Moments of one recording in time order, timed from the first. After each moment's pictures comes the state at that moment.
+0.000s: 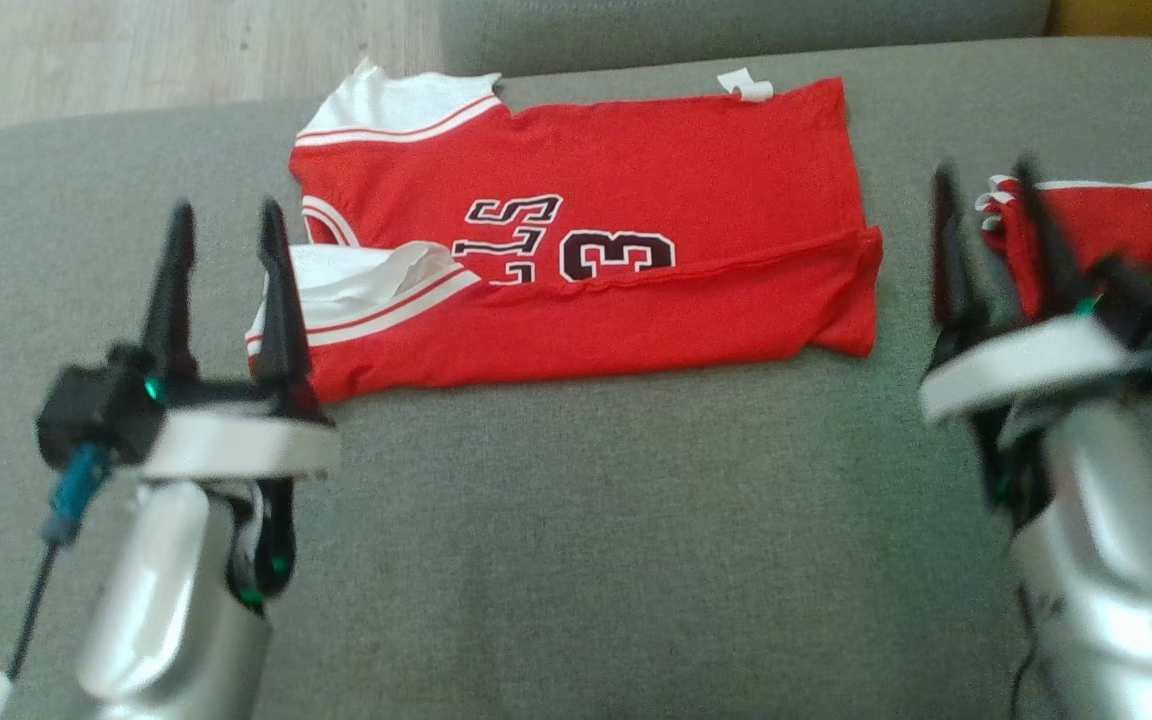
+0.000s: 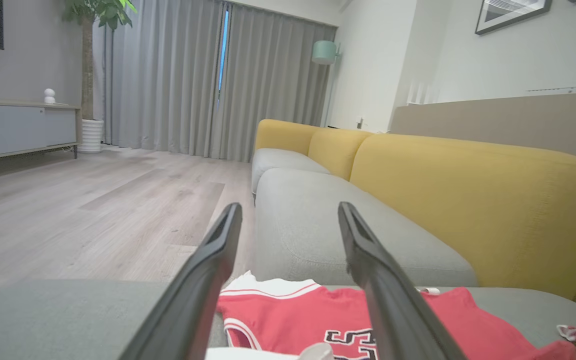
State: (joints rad) left arm -0.40 0.18 -0.22 0.27 -0.42 0.00 -0.26; right arm -0.50 -0.17 0.12 0.52 0.30 0.13 -0.25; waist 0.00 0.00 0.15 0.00
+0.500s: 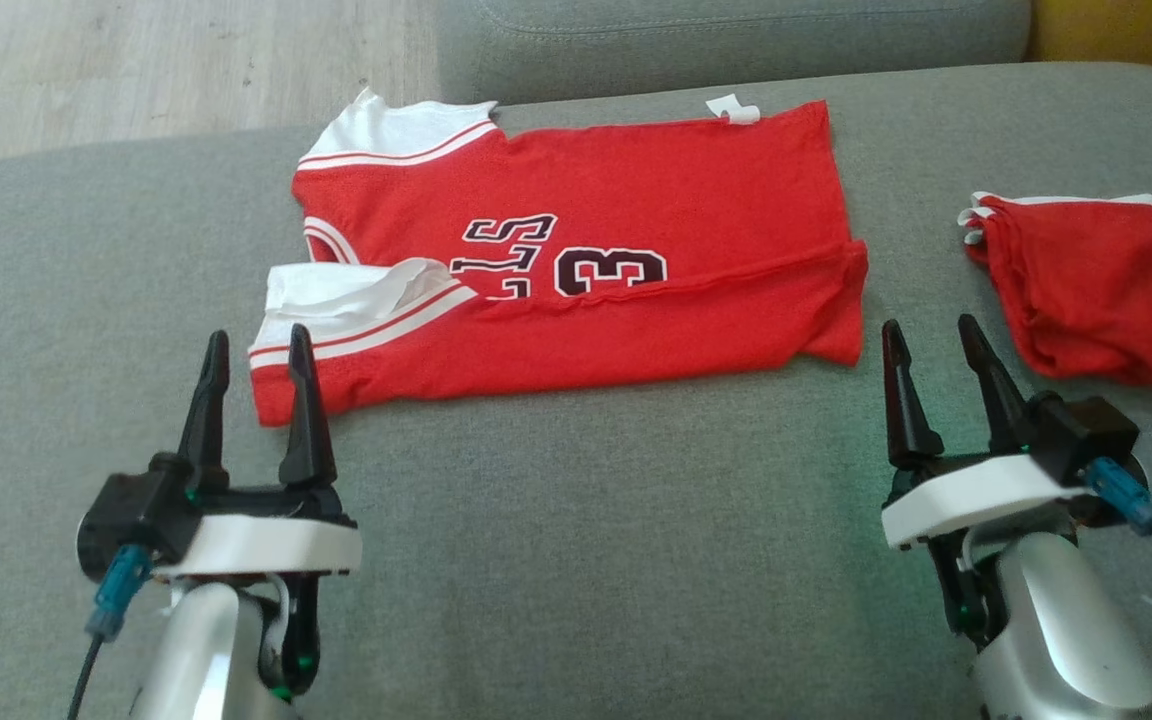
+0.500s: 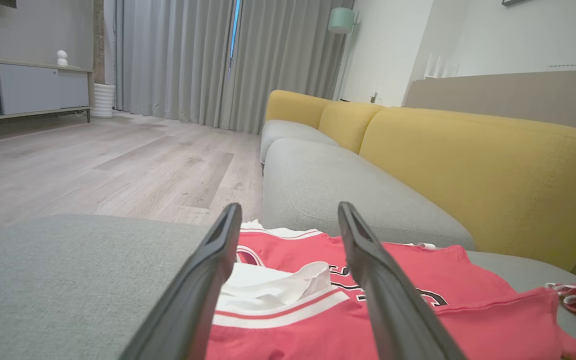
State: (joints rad) left arm -0.20 0.06 -0.09 0.27 -0.30 -0.08 -0.26; right arm -0.25 -0.06 0.06 0.46 0.18 0.13 -0.25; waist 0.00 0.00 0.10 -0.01
